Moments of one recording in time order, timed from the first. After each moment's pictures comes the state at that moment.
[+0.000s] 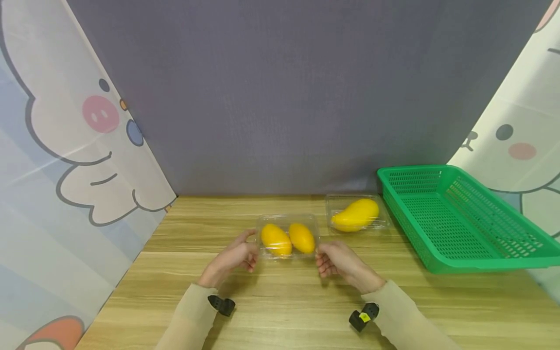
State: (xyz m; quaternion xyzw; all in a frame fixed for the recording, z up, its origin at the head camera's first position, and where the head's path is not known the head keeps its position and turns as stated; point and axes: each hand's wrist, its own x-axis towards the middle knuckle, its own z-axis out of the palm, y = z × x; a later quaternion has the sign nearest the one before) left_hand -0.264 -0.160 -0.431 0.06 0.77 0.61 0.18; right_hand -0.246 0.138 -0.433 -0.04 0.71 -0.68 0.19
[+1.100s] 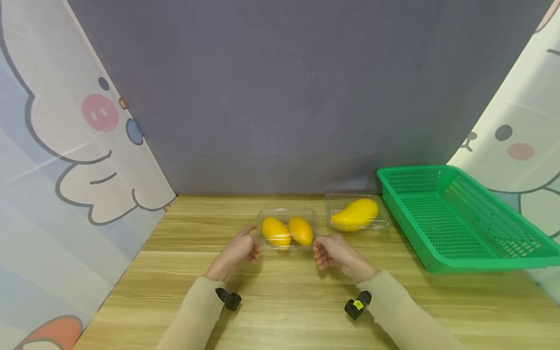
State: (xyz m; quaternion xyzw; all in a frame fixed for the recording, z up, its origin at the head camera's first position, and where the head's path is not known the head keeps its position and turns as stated) left_hand -0.273 -0.146 -0.429 0.03 0.78 0.62 0.12; right_hand -0.262 0.133 -0.428 0.00 0.72 -0.66 0.19
